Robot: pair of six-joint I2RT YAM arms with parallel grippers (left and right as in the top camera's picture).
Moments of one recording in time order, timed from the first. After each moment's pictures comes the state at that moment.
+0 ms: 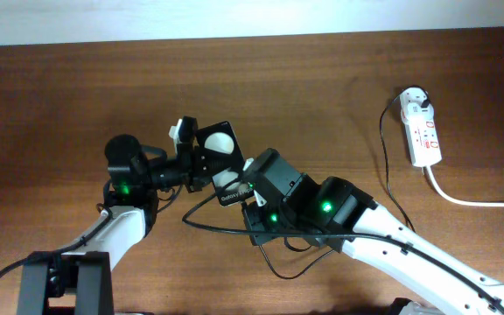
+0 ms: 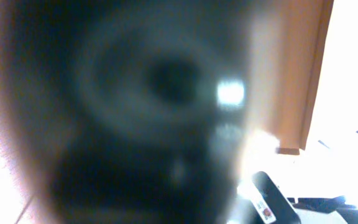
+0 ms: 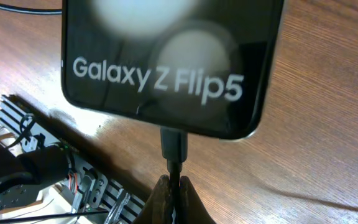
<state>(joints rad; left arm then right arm) -0.06 1.57 0.61 0.83 1.36 -1.41 0.86 1.42 1.28 -0.96 -0.19 0.52</state>
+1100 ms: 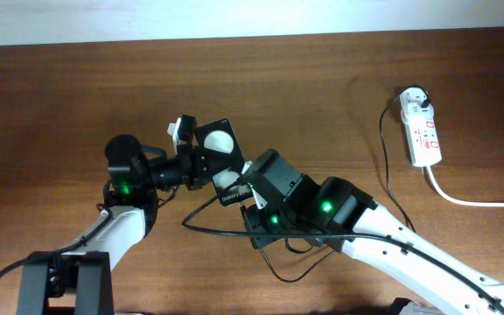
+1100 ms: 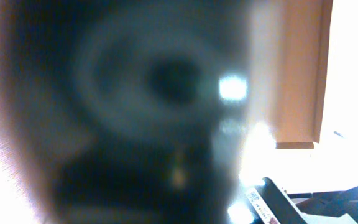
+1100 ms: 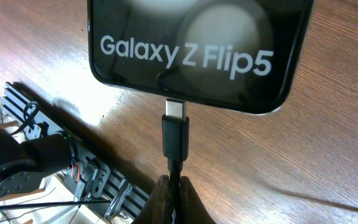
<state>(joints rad) -0.06 1.57 0.61 0.83 1.34 -1.31 0.86 1.42 1.28 -0.98 -0.23 0.50</state>
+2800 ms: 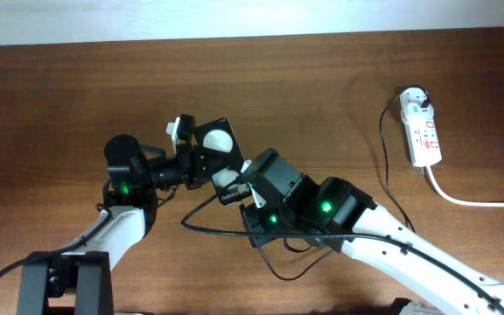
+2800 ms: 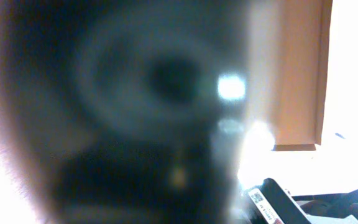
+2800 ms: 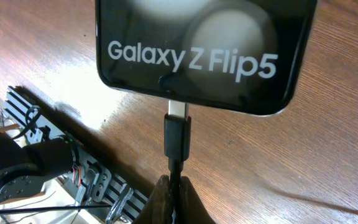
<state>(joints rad) -0.06 1.57 0.61 0.83 1.33 -1.31 0.86 1.42 1.28 -0.96 -0.22 0.50</state>
